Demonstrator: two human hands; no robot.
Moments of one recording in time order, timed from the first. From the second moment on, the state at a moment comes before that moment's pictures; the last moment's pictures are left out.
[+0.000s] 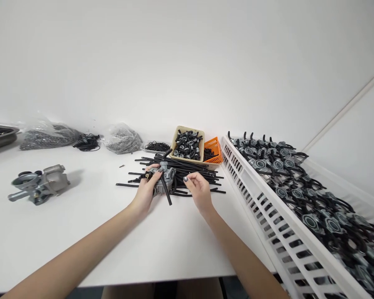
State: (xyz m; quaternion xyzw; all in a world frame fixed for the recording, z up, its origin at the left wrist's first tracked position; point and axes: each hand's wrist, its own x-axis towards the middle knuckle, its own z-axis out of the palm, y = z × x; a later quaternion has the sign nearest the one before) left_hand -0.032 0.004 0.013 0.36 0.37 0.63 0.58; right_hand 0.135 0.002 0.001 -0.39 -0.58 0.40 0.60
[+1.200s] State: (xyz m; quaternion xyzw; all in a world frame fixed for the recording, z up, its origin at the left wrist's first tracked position) left_hand -0.024 -0.008 0.010 0.46 0.41 0.61 0.50; right_hand 0.121 -0.001 -0.004 -0.30 -0.55 0.58 0.52
